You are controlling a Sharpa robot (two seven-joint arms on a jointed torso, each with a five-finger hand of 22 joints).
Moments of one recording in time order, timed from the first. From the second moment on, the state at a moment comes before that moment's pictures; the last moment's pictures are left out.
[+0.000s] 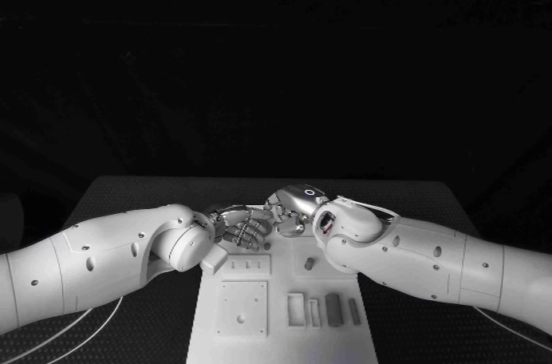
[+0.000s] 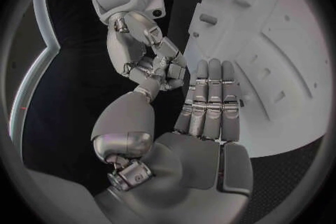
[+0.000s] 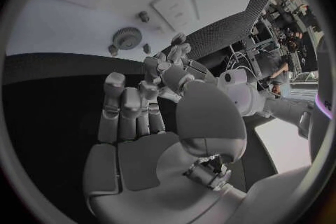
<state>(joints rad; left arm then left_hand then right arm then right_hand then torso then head) 1.32 -0.68 -0.16 1.40 -0.26 -0.25 -0.25 0.80 -0.04 0.41 -0.16 0.05 0.91 0.15 0.34 0.42 1.26 0.07 0.12 0.35 1.14 0.03 0.27 0.96 0.02 1.01 -0.07 0.10 0.86 1.21 -0.52 -0.05 1.35 -1.64 -0.35 -0.21 1.10 -0.08 0.69 -0.29 0.38 0.98 0.01 0.34 0.59 1.14 -0.04 1.13 1.09 1.15 -0.13 1.48 0.93 0.26 1.14 -0.04 1.02 1.31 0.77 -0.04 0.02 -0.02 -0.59</state>
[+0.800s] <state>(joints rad) 1.32 -0.68 -0.16 1.41 -0.27 -0.28 -0.27 0.79 -0.03 0.41 -0.16 0.06 0.97 0.12 0.35 0.42 1.31 0.04 0.13 0.36 1.19 0.01 0.29 1.00 0.02 1.05 -0.09 0.10 0.88 1.20 -0.50 -0.06 1.34 -1.67 -0.35 -0.22 1.11 -0.08 0.70 -0.29 0.38 1.00 0.00 0.34 0.59 1.15 -0.04 1.13 1.09 1.15 -0.13 1.48 0.93 0.26 1.14 -0.04 1.02 1.31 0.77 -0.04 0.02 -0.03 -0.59</state>
